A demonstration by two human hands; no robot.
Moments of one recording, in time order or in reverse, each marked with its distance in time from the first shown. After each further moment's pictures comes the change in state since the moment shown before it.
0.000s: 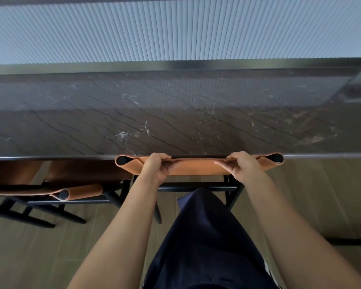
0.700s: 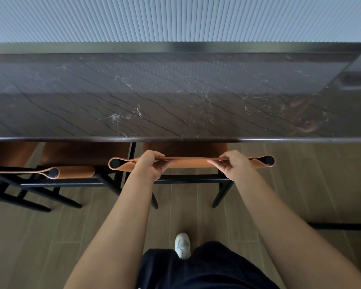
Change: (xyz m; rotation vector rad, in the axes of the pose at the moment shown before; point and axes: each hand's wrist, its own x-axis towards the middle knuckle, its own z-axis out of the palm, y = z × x) left_hand -0.001 -0.038 -0.028 0.024 0.104 -0.152; right_hand -0.008 0.030 -0.035 -0.045 0.078 0.109
